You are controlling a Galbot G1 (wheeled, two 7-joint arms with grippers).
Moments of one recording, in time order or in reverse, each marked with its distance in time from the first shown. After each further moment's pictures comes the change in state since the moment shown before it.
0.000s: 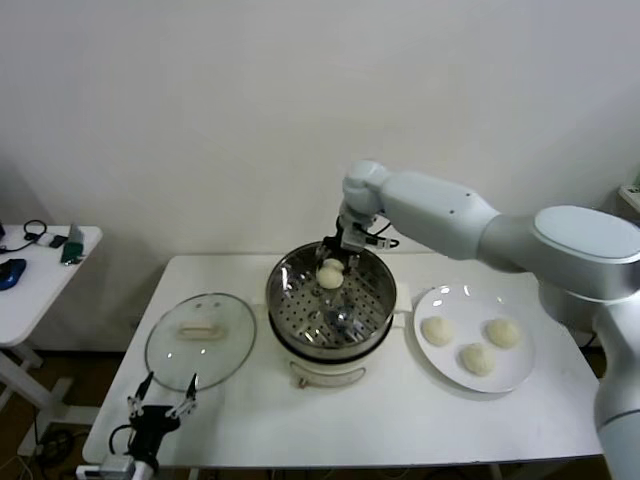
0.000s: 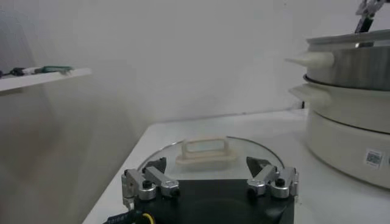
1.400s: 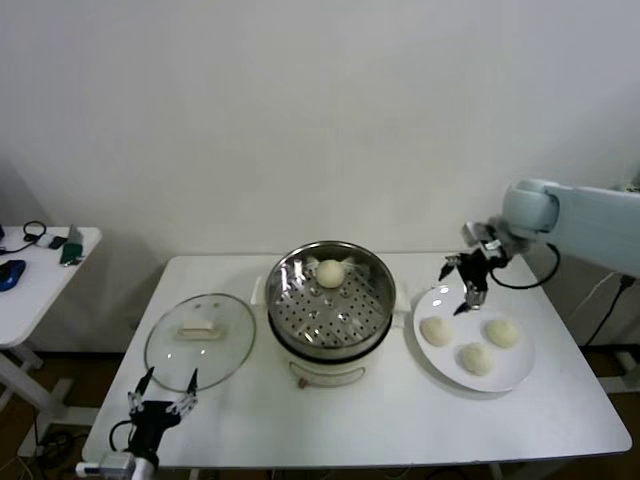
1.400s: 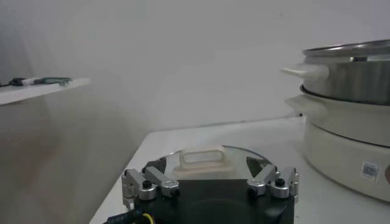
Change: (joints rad) left arm 0.000 -0.019 -0.009 -0.032 0.011 0.008 0.007; right arm 0.232 -0.618 -0.452 0.479 0.818 -0.856 0.012
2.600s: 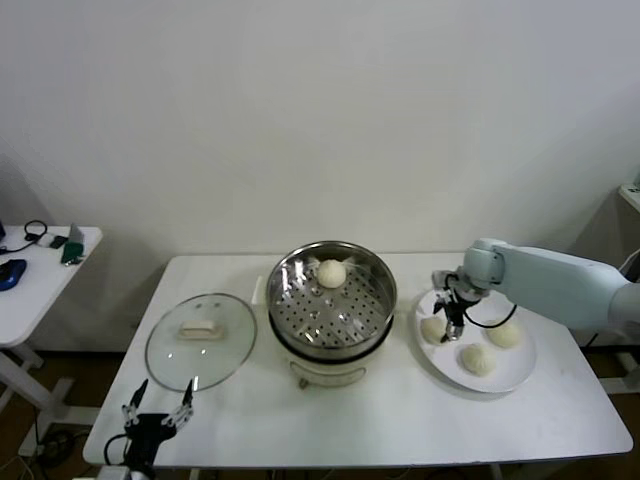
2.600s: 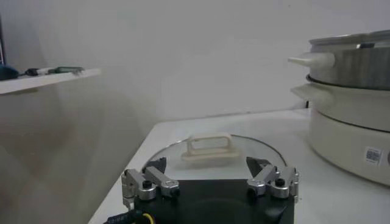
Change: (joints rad) left arm 0.038 -0.017 -0.014 0.006 0.003 -0.024 -0.007; right arm -0.335 0.132 0.223 -0.241 -0.155 -0.105 0.051
